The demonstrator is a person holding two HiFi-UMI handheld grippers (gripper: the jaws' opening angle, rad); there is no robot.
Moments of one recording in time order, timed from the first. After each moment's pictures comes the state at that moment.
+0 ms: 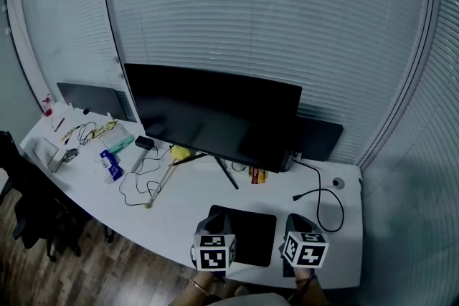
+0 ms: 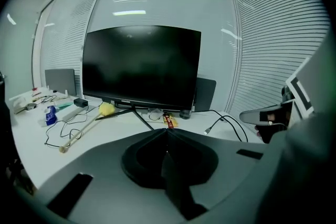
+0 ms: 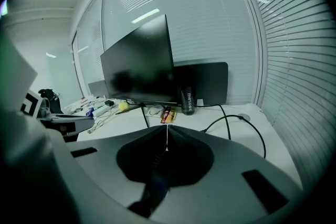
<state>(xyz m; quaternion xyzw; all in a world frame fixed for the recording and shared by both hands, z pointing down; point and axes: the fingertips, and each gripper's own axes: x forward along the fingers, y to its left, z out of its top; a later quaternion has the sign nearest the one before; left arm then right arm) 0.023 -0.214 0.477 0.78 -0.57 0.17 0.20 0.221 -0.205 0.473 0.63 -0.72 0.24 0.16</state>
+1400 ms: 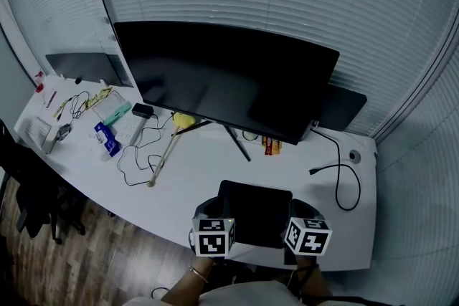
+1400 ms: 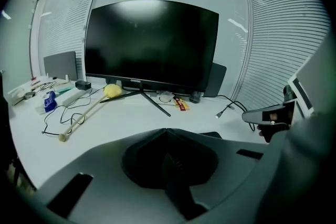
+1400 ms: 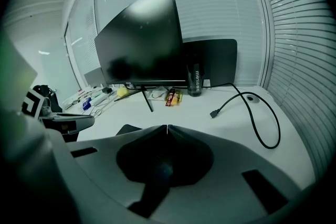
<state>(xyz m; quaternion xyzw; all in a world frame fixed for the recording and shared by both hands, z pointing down) -0.020 -0.225 0.539 0.76 -0.55 0.22 0.26 0.182 -0.212 0.532 0.62 -0.70 0.30 0.21</state>
